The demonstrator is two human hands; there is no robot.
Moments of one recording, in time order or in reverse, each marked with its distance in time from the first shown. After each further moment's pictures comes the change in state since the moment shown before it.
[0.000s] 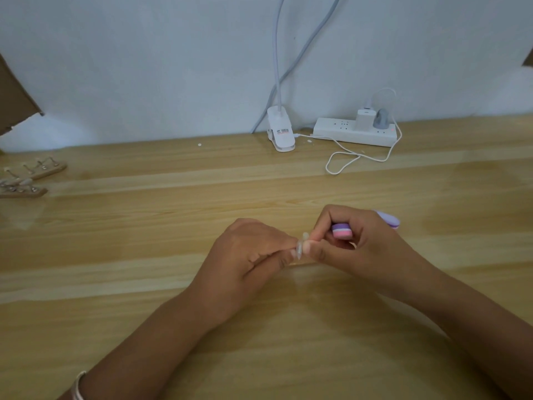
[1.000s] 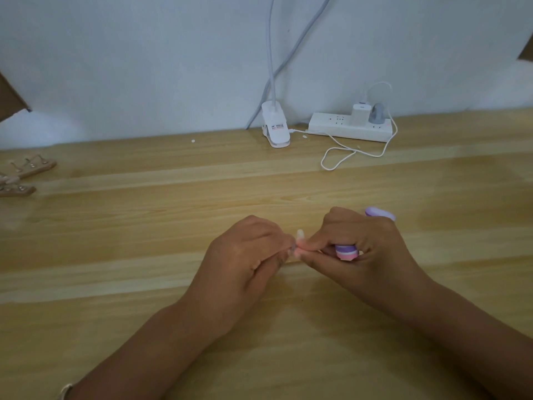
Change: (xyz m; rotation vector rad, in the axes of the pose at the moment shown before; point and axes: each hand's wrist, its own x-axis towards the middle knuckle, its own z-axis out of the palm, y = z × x) left_hand -0.003 0.014 0.001 0.148 -0.010 -0.032; right_hand -0.008 -0.007 0.012 -0.539 0.259 -0.471
